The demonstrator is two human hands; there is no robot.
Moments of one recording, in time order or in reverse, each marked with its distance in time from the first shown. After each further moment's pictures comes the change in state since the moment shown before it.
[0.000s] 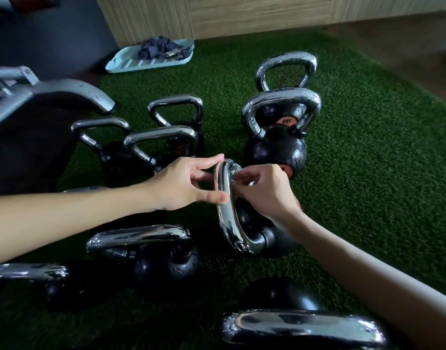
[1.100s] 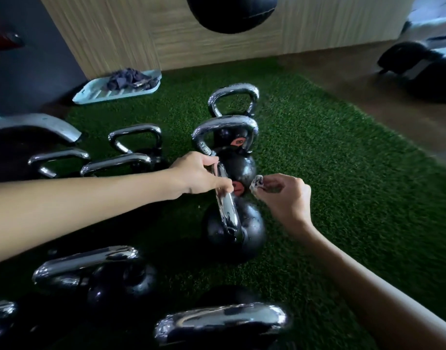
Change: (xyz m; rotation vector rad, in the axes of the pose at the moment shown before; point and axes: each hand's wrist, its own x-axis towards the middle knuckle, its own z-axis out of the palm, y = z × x) left_hand 0.072 0.125 0.050 0.134 0.135 -0.229; right_hand -0.019 0.058 -0.129 -0.132 0.389 0.026
